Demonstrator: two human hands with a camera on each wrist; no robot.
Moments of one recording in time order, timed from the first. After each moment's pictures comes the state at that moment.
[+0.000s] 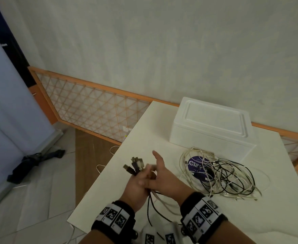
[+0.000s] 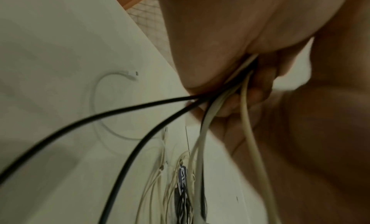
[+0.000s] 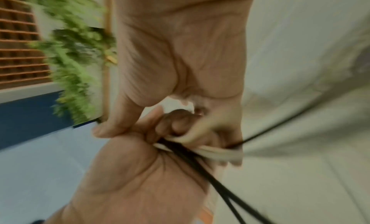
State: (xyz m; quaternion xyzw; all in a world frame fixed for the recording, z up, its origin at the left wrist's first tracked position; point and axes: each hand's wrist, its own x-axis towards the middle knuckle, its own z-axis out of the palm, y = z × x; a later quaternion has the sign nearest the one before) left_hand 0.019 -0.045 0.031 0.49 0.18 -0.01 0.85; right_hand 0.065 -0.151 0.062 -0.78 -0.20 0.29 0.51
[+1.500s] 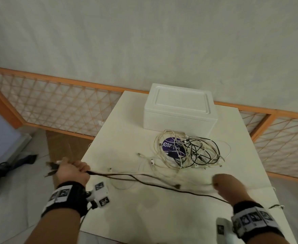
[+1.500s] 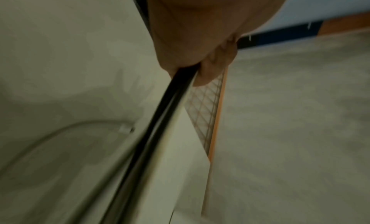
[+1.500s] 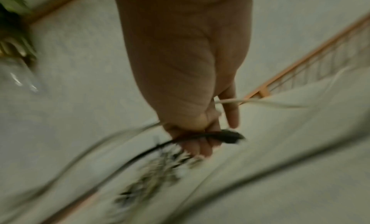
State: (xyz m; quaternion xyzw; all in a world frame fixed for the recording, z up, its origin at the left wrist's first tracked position) left_hand 0.033 0.057 0.006 0.23 0.41 0.15 0.87; right_hand 0.031 -0.405 0.006 -0.99 0.00 0.15 -0.01
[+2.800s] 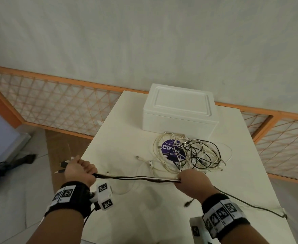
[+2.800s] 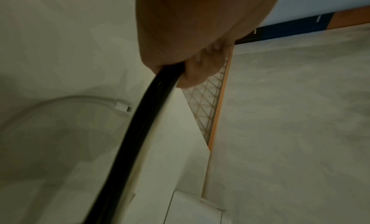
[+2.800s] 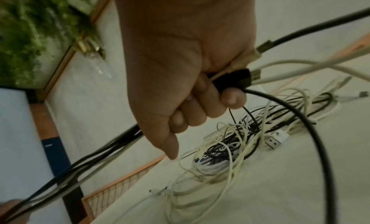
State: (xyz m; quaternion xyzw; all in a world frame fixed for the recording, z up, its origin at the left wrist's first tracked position) left_hand 0.053 0.038 0.006 0.24 0.44 0.08 0.86; right_hand 0.060 -0.307 0.016 -0.98 -0.14 0.15 0.02
